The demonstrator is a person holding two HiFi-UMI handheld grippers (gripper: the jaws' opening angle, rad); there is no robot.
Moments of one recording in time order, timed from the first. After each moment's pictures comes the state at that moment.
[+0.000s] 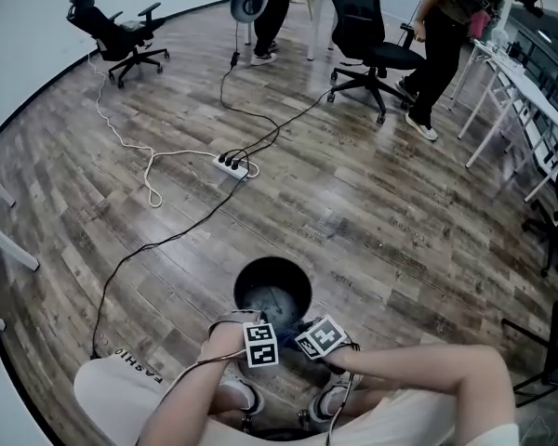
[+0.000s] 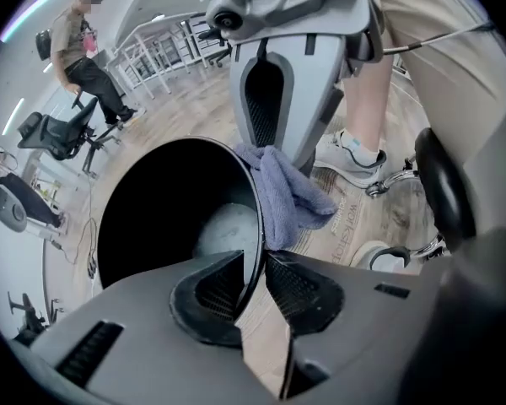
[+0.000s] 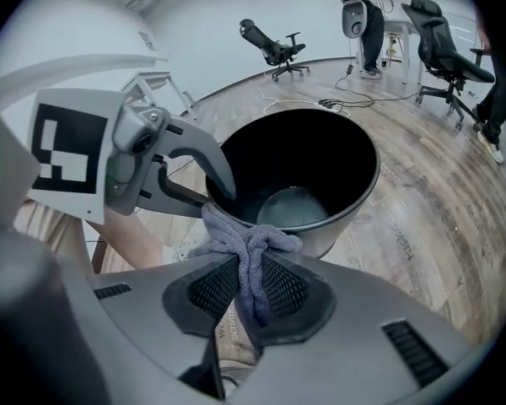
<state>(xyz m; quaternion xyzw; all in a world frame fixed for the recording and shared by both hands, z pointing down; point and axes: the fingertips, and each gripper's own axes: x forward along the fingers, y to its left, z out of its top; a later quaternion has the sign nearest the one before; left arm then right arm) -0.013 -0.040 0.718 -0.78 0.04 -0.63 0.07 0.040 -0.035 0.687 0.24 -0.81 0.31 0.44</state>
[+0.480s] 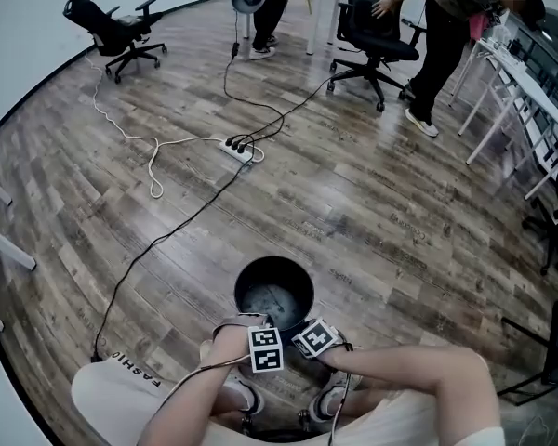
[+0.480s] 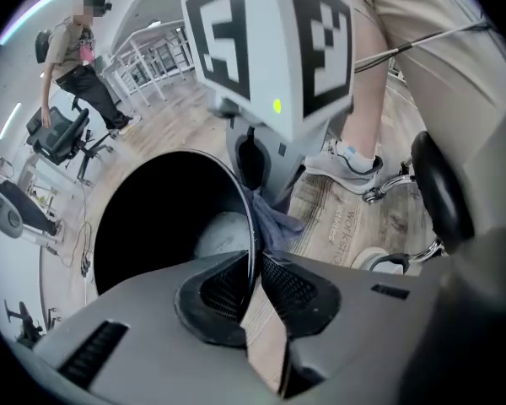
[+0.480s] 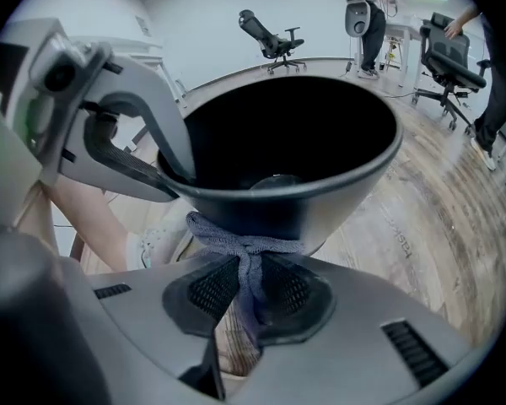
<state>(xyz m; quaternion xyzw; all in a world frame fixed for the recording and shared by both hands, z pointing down) 0.004 -0.034 0.715 -0.79 0.03 -0.61 0.08 0.049 -0.047 0.749 0.26 -0.79 0.29 0.47</state>
